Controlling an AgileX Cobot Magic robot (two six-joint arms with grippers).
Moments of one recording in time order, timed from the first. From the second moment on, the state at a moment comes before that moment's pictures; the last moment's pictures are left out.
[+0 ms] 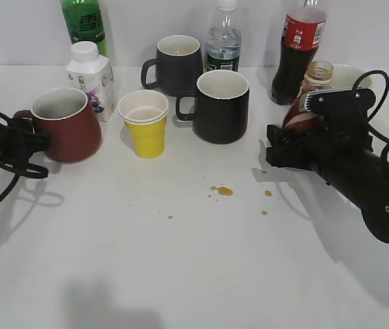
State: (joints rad) left arm -0.40 1.71 -0.53 -0.66 -0.79 0.31; right arm 0.45 1.93 -0.58 0.24 -0.99 -0.08
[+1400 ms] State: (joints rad) left arm -0.40 1.27 -0.53 -0.53 0.06 0.31; right arm 0.45 1.44 -0.40 0.28 -0.37 -0.08
